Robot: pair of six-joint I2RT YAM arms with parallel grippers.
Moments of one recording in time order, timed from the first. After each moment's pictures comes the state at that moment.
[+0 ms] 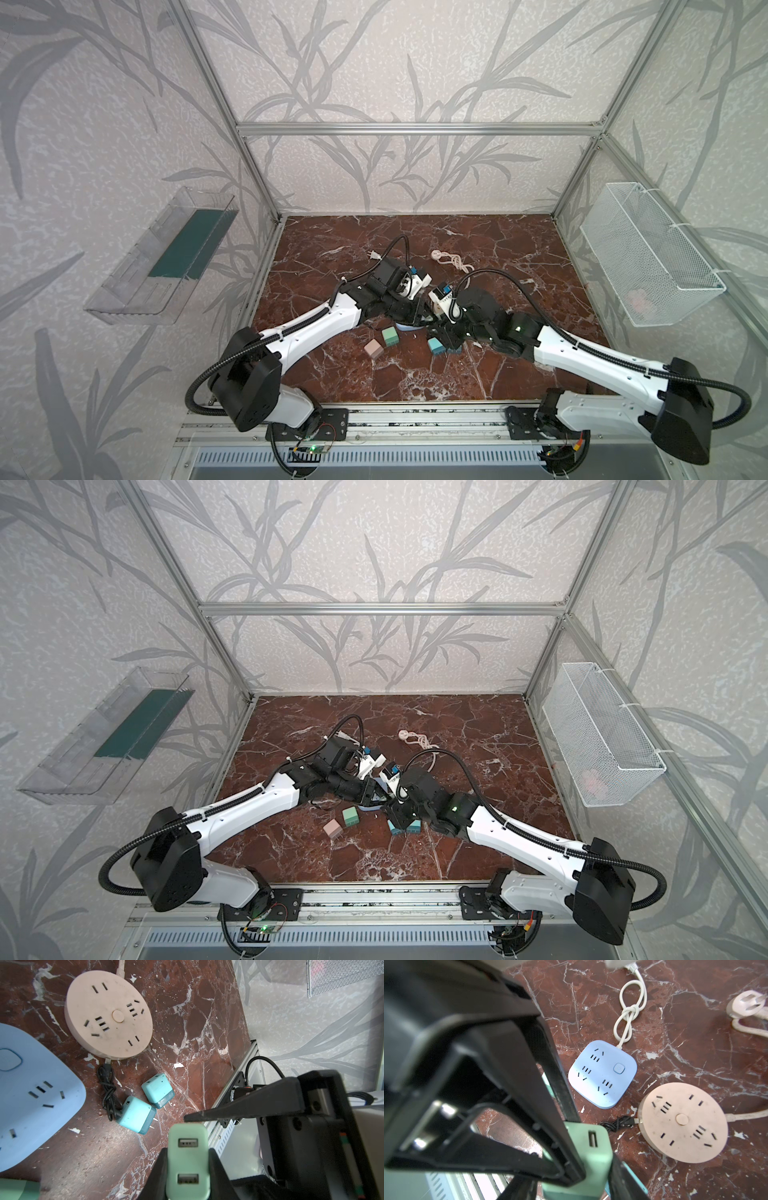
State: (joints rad) left arm -0.70 1.44 1.03 -0.46 0.66 -0.49; right arm 0.90 1.19 0.83 -0.39 -0.08 0.26
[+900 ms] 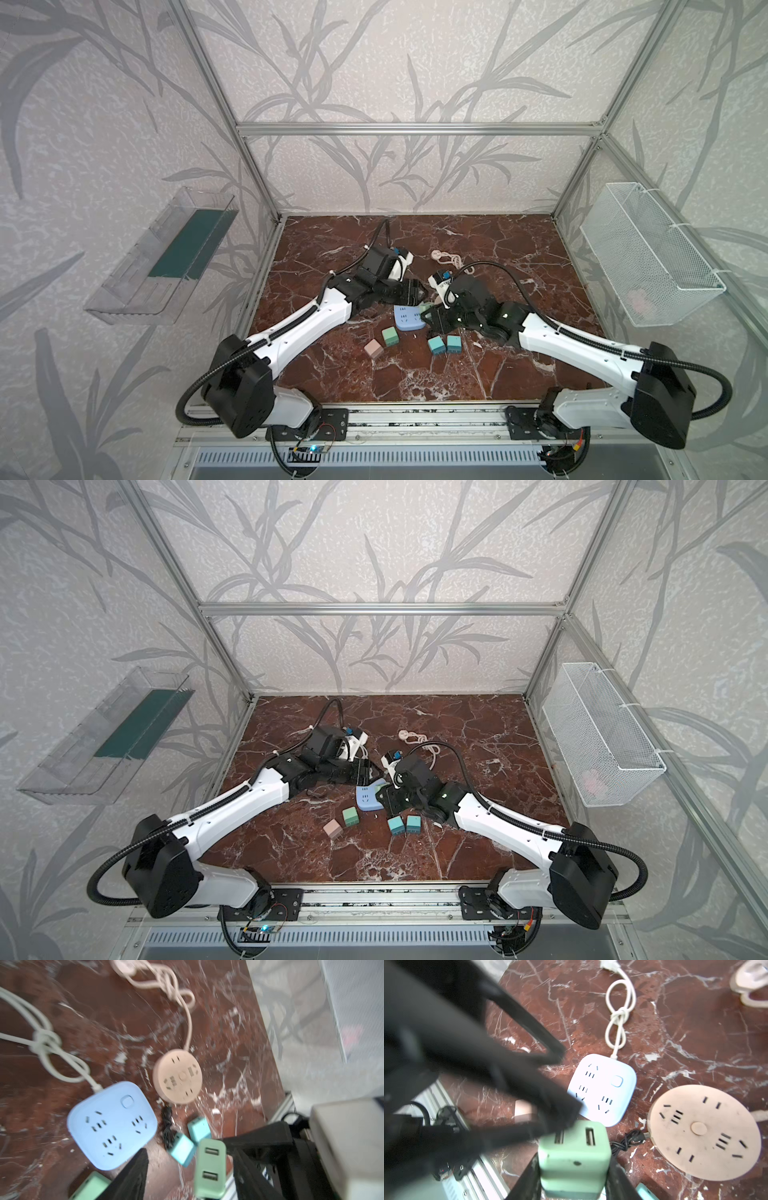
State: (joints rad) left arm -0.59 1.35 1.01 -0.39 0.31 -0.56; right arm 0.81 1.31 0.88 -0.30 -0.11 0.47
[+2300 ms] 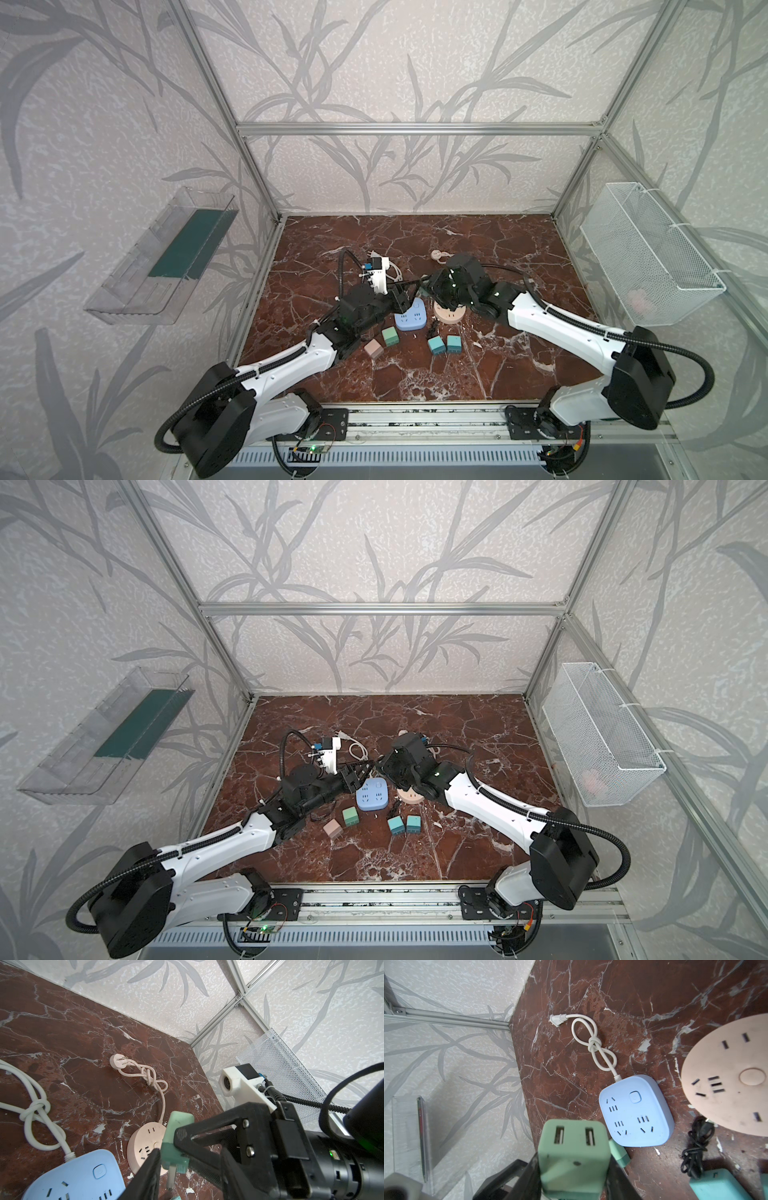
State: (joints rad) left arm -0.69 1.18 0.54 0.49 0.11 -0.78; right arm 0.77 1.44 1.05 -0.25 -0.06 1.32
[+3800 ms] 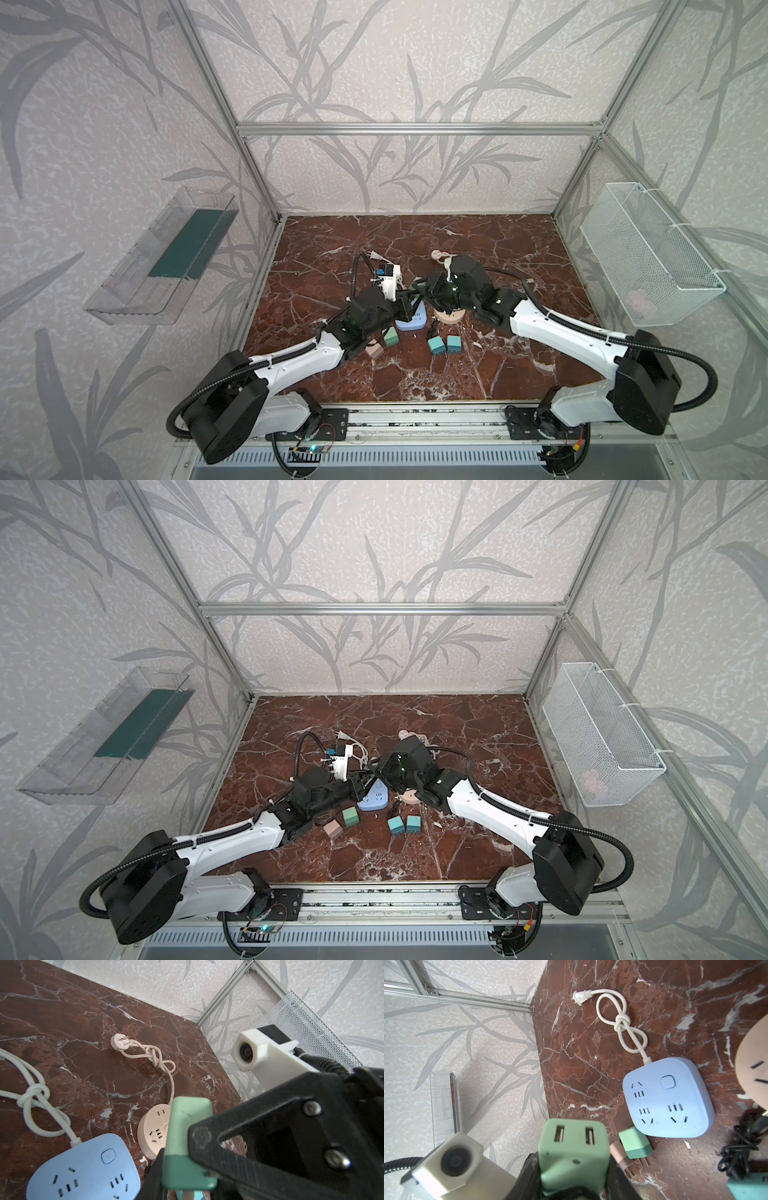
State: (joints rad) left arm -0.72 1.25 0.54 0.46 0.11 -0.69; right arm 0.78 1.41 0.97 -0.11 -0.18 1.33
